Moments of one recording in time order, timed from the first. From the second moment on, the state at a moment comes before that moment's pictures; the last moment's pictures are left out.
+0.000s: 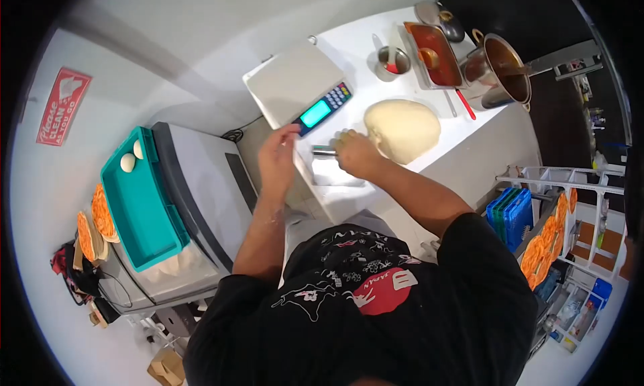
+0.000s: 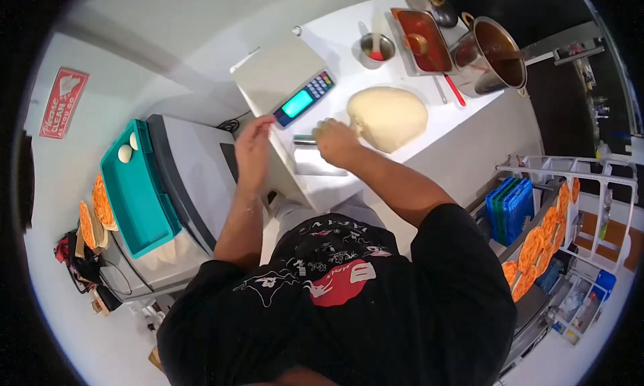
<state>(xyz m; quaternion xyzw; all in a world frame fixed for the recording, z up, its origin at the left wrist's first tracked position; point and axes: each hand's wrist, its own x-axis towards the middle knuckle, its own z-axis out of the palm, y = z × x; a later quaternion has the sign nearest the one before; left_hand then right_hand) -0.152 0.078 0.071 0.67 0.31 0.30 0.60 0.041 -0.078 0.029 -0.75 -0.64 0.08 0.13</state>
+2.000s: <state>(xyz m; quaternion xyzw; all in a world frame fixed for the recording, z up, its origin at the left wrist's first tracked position) -0.066 0.142 0.132 0.64 0.21 0.30 0.68 0.040 -0.164 0.109 -0.90 -0.08 0.08 0.41</state>
